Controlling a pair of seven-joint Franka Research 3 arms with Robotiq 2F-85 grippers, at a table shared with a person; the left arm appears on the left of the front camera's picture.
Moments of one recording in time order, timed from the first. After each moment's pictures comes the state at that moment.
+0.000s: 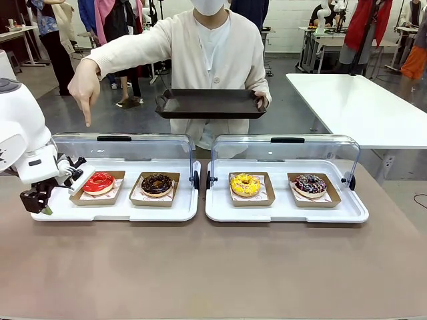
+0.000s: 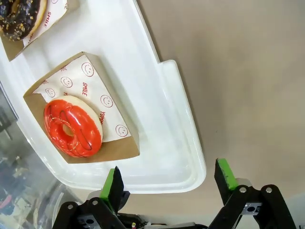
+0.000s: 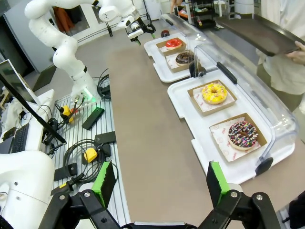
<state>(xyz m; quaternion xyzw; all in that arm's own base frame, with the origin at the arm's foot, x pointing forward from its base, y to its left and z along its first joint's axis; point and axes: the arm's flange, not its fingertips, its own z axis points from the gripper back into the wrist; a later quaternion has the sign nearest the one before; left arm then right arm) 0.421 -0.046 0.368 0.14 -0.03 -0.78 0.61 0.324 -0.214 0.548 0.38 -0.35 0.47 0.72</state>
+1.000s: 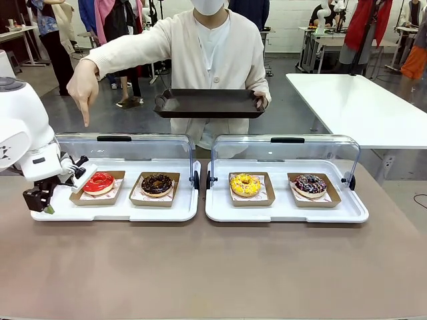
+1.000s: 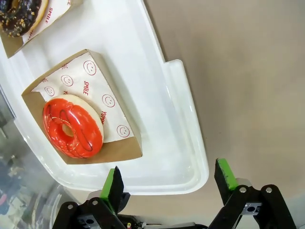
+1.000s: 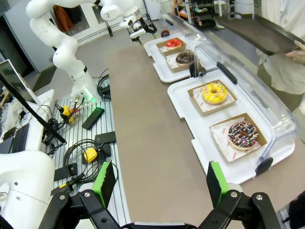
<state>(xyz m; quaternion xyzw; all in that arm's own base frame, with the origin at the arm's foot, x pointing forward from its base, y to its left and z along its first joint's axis) 0.433 -0.048 0.366 0.13 -0.03 -0.77 0.62 0.324 -0.214 0.548 0.38 -0.35 0.47 0.72</state>
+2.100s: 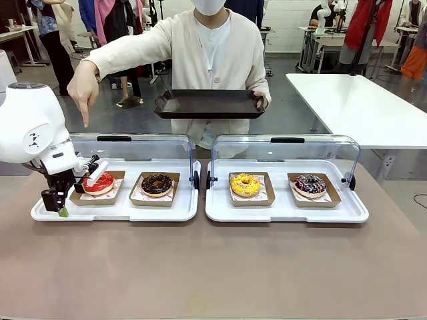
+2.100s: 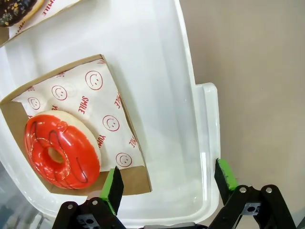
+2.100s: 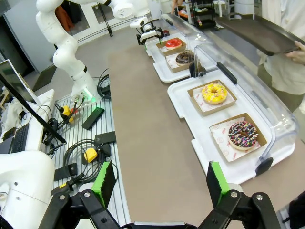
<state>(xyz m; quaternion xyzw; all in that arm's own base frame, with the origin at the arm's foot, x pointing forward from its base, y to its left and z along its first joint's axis) 0.476 -0.048 0.335 0.04 -0.01 -0.74 0.67 0.324 -0.214 0.548 0.38 -0.35 0.47 0.72</state>
